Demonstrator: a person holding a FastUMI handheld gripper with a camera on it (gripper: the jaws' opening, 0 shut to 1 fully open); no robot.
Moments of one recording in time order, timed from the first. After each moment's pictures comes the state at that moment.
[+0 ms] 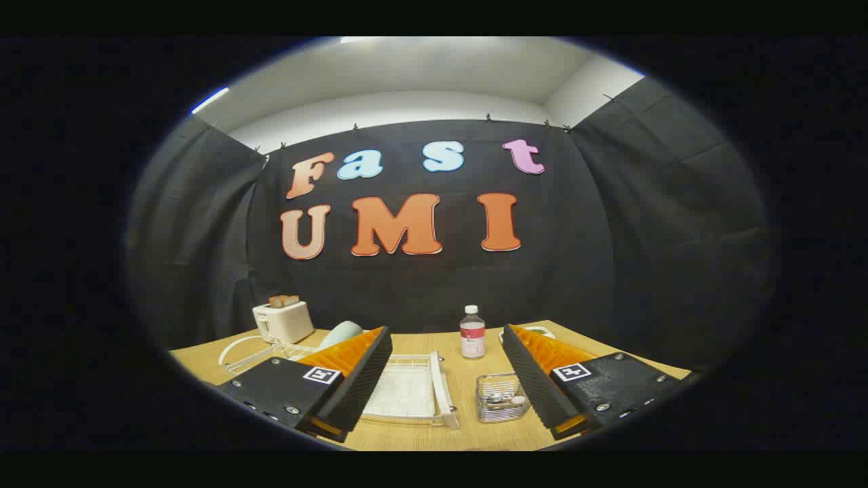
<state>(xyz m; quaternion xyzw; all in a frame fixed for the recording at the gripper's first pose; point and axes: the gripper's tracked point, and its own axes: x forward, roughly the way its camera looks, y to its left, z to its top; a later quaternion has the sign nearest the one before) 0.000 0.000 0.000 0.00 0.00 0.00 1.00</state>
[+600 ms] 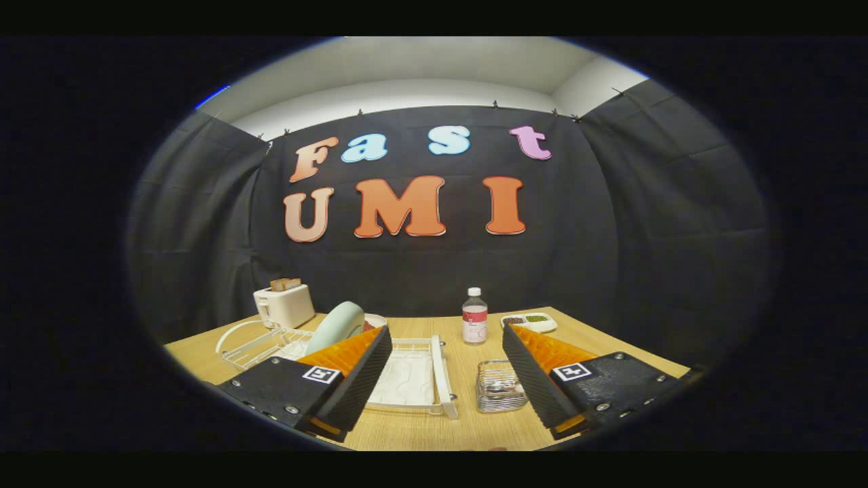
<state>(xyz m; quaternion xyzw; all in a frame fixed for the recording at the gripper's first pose) -0.003 0.006 -0.019 0.00 0.03 0.01 1.00</state>
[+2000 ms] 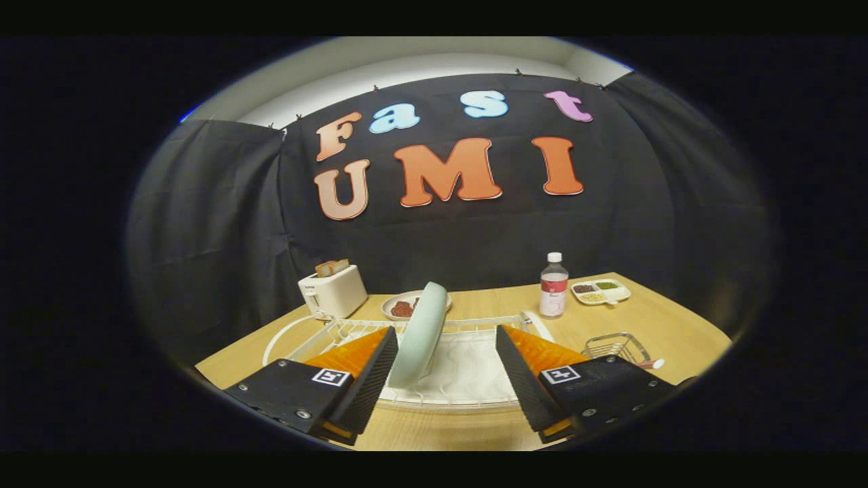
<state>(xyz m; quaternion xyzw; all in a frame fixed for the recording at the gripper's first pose) 0.038 0.131 -0.064 0.04 0.15 0.09 0.98</state>
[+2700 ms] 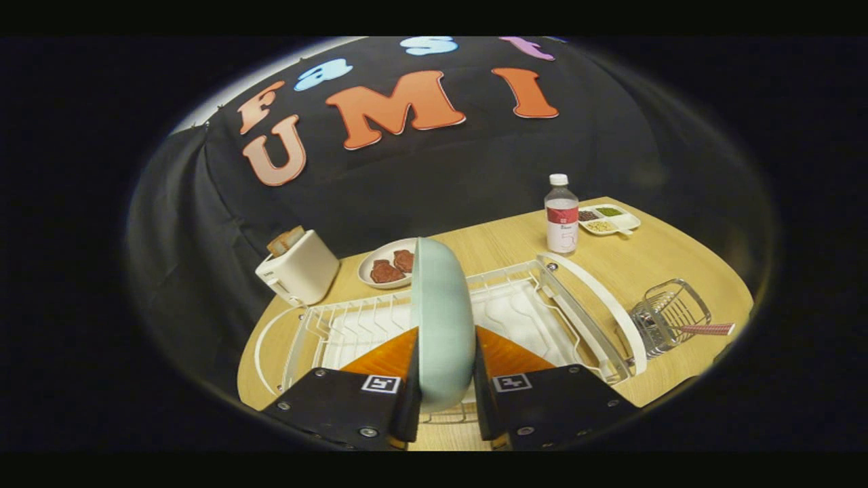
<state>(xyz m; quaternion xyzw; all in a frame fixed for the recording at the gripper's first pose) 0.081 0.154 -0.129 0.09 0.33 0.00 0.94</state>
